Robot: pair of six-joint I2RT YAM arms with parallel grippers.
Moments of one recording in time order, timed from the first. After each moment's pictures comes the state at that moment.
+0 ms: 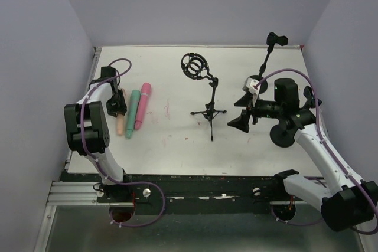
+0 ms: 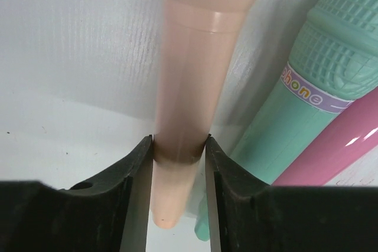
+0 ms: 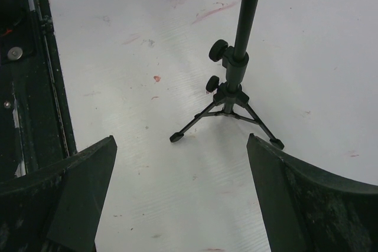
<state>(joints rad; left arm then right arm) 0.14 1.78 1.20 -0.69 -0.06 -0.17 0.27 1.03 0.86 -0.41 -0.88 -0.42</state>
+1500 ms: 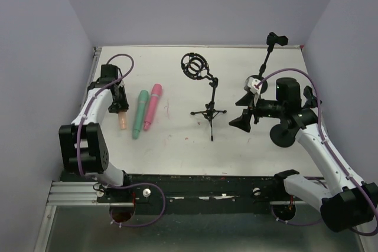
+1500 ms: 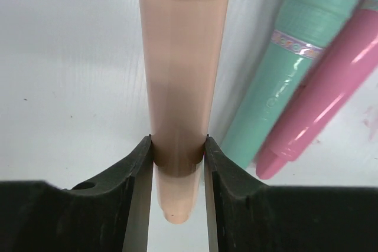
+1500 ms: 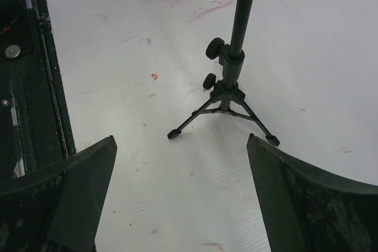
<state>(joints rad) 0.08 1.61 1.15 -0.73 -0.06 -0.17 0.25 1.03 0.88 -0.44 -0.88 -0.43</state>
